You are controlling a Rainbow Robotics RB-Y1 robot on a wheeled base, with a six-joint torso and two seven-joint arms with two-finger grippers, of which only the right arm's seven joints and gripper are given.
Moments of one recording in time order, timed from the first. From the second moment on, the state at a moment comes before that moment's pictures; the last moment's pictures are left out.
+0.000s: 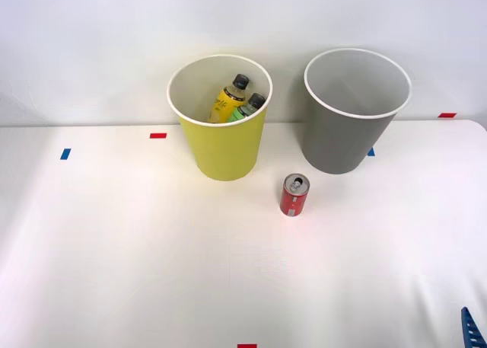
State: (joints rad) arm 0.93 -0.16 -0.24 -1.86 0.39 -0.73 0.92
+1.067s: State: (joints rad) arm 0.93 -0.16 -0.24 -1.86 0.39 -0.73 0.92
